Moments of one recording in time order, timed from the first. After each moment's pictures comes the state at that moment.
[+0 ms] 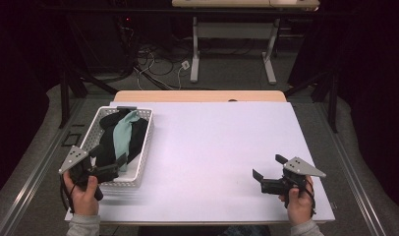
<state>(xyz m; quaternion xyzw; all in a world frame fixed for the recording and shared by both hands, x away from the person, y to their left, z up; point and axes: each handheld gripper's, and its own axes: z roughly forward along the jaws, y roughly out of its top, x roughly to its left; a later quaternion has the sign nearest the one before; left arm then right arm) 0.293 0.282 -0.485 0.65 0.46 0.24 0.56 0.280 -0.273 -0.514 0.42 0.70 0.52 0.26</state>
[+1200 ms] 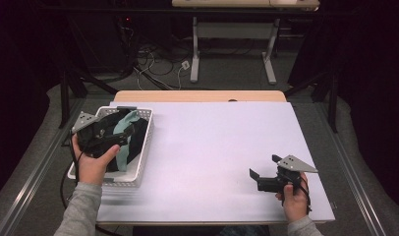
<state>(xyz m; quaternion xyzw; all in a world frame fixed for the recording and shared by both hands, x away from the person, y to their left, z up) 0.351 0.254 -0.421 0.66 0.50 0.25 0.50 0.292 -0.268 -0.525 0.43 0.71 0.50 0.25</state>
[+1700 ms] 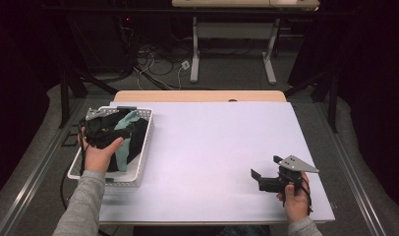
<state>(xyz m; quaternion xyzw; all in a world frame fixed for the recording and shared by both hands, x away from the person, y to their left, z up) 0.396 0.263 -0.452 0.67 0.56 0.24 0.42 0.291 -0.272 -0.527 0.44 0.71 0.49 0.25</state>
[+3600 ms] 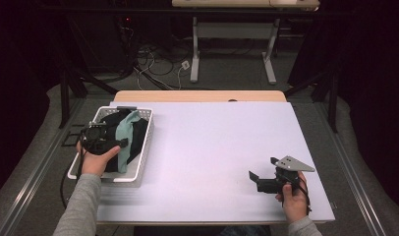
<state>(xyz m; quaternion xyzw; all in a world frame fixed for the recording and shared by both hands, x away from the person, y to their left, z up) 0.412 0.295 -0.509 0.69 0.62 0.17 0.32 0.294 -0.268 -0.533 0.44 0.73 0.48 0.23</state>
